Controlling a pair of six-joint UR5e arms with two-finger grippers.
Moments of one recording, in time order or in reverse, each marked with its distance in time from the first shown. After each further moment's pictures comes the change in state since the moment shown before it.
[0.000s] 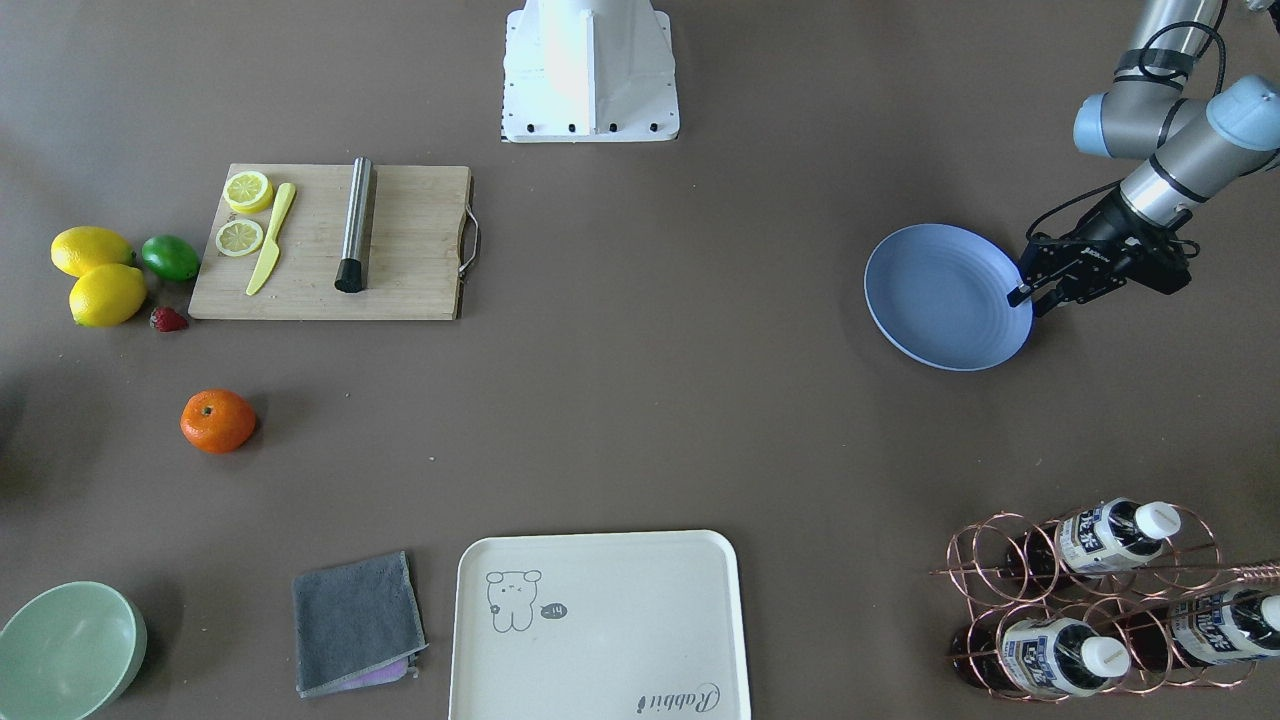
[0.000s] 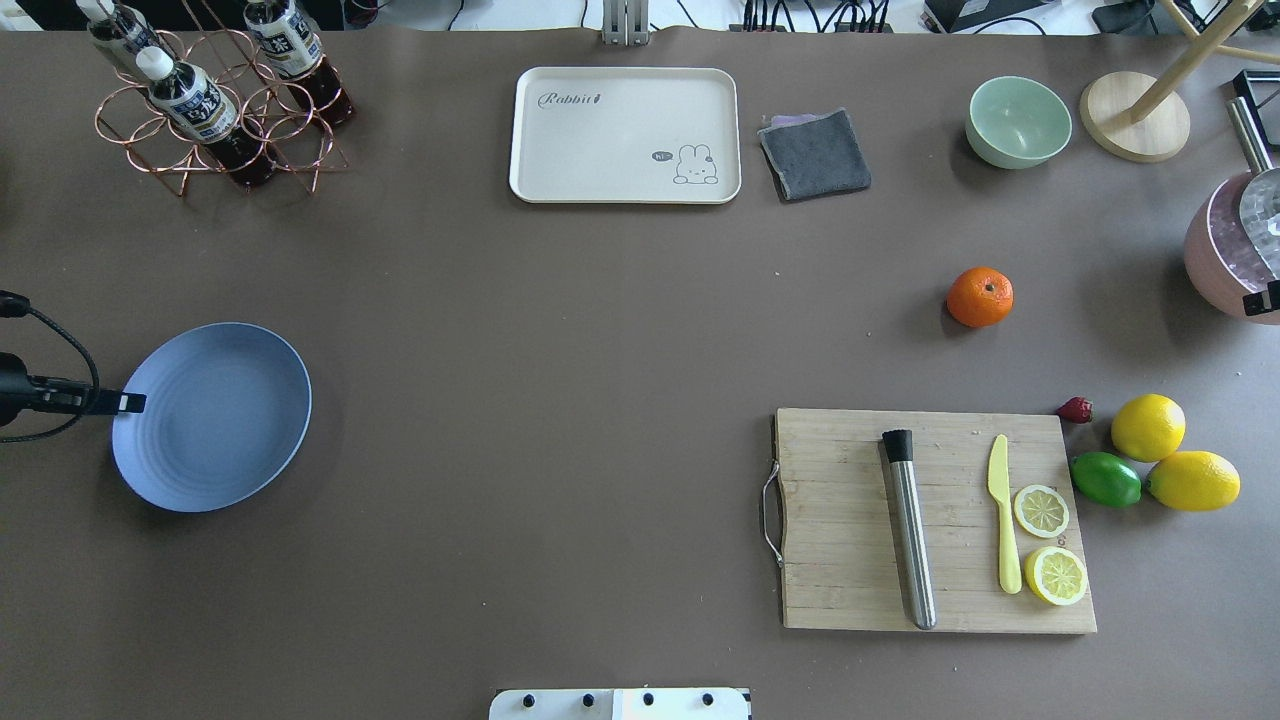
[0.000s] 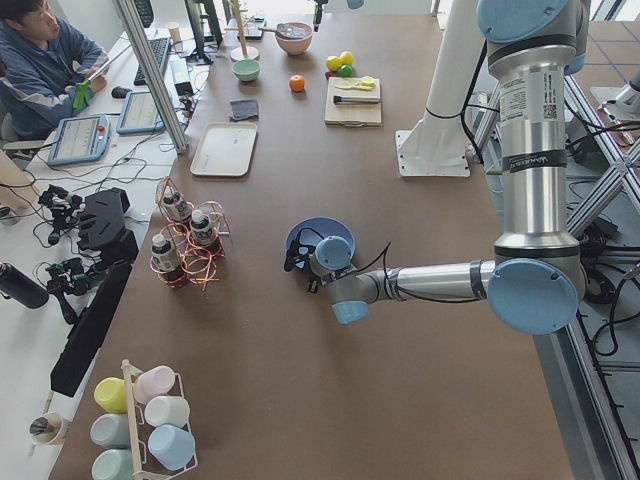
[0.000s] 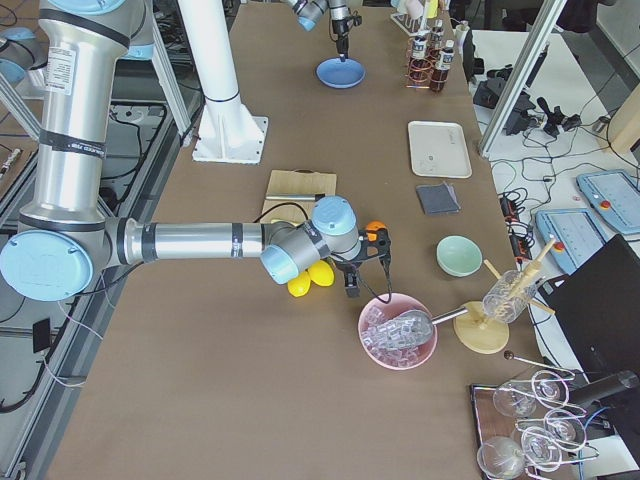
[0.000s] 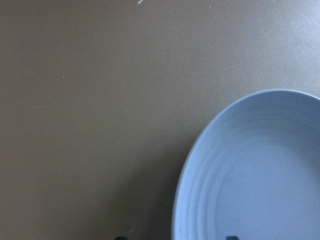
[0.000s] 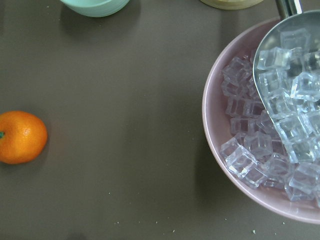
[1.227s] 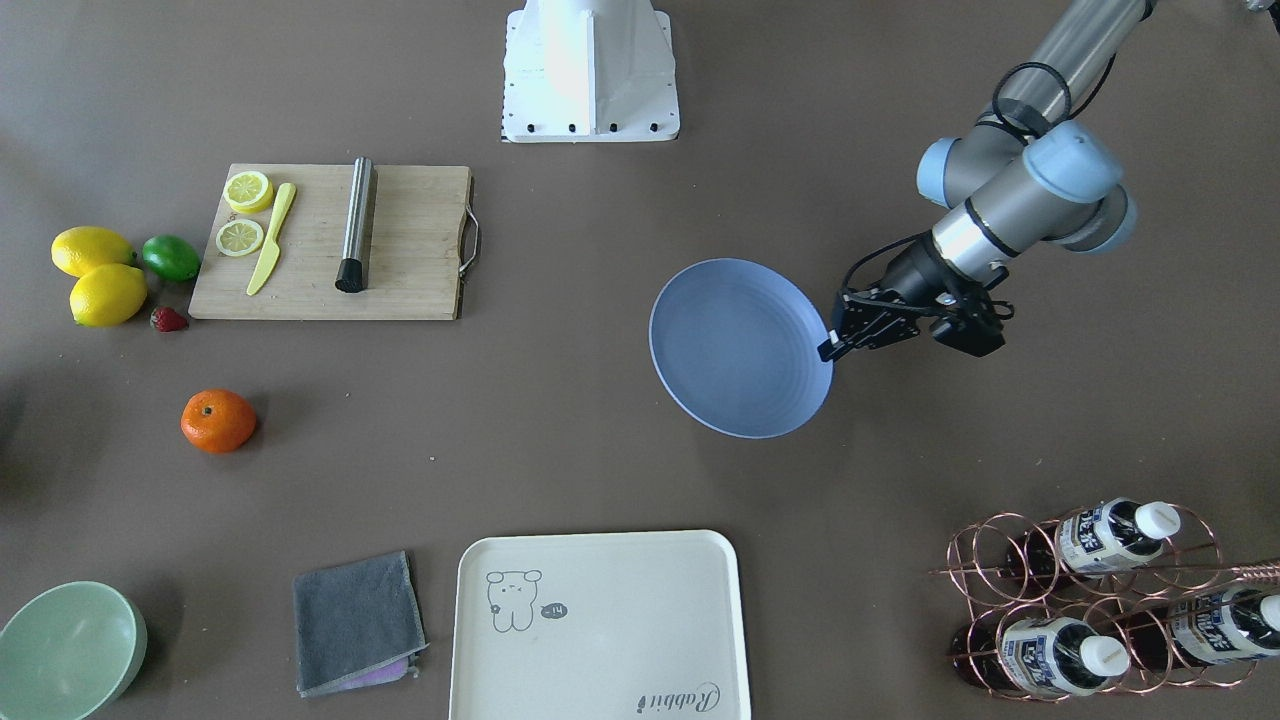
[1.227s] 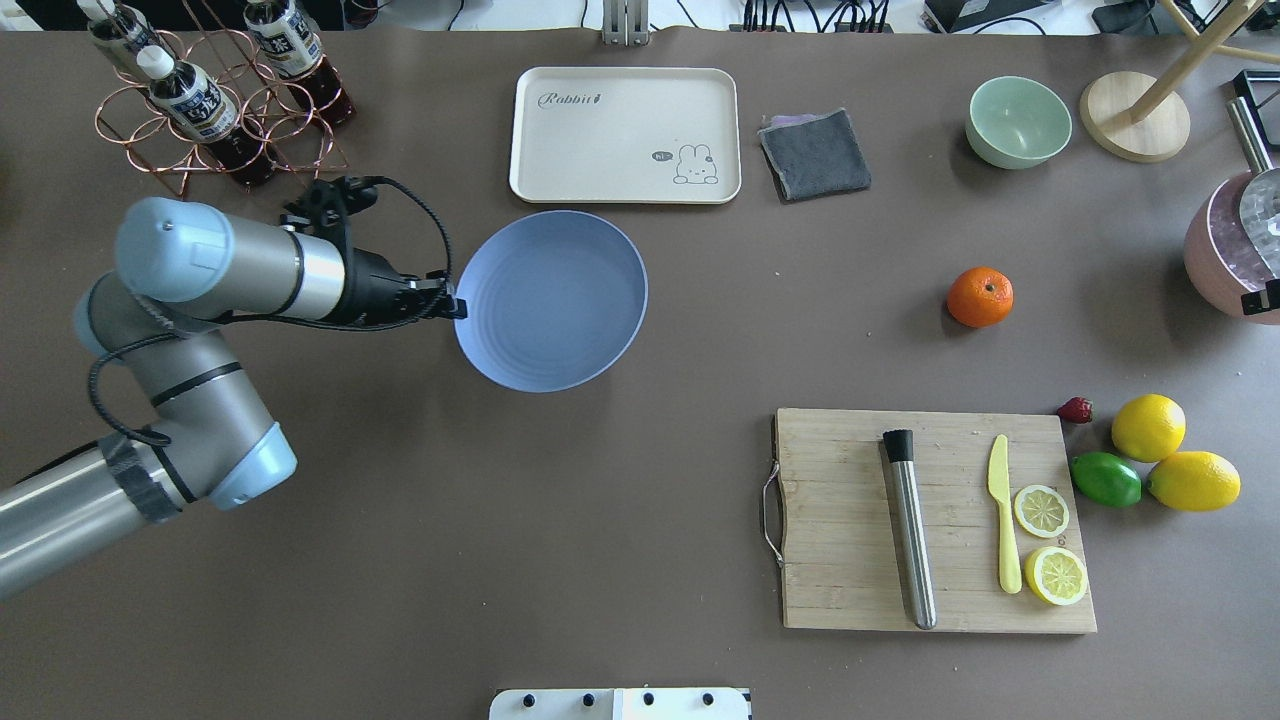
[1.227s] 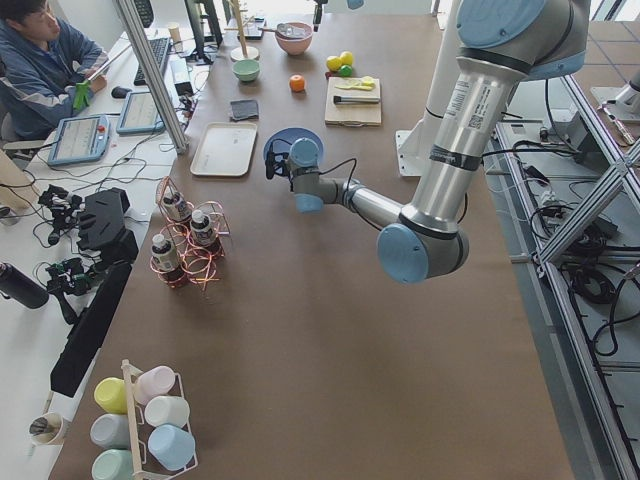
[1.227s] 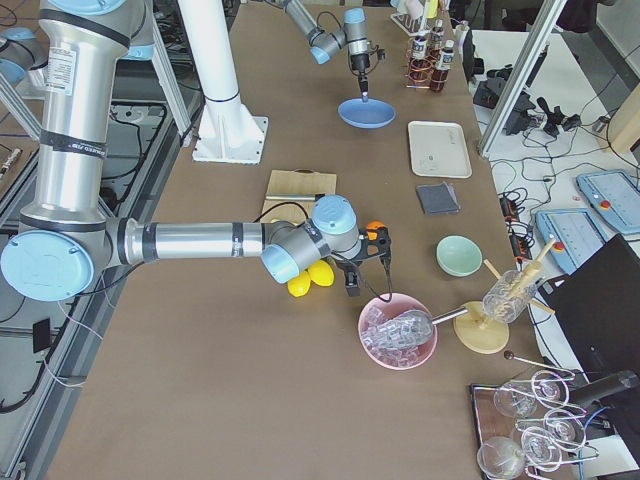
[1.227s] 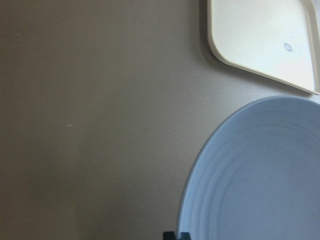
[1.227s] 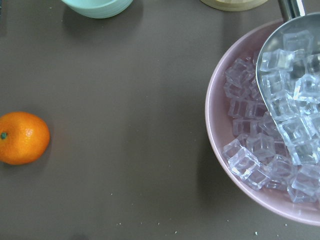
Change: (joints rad) left arm 0.220 -0.567 -0.040 0.388 0.201 -0.475; right arm -0.001 0.002 0.002 0.001 0.000 0.002
